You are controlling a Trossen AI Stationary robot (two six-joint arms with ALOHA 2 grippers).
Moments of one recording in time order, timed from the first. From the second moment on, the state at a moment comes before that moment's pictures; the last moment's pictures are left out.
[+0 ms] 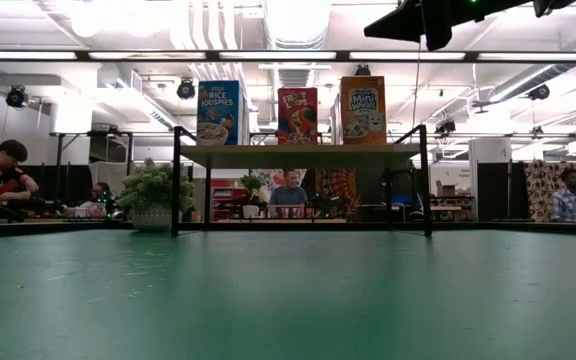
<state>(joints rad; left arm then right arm) -0.88 1.49 1.24 -1.33 0.21 -2.43 -0.04 0.99 0.70 0.21 0.33 -0.65</state>
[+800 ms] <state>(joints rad) -0.88 1.52 1.28 -1.37 0.13 -2.45 -0.04 0.99 0.70 0.19 0.33 -0.63</state>
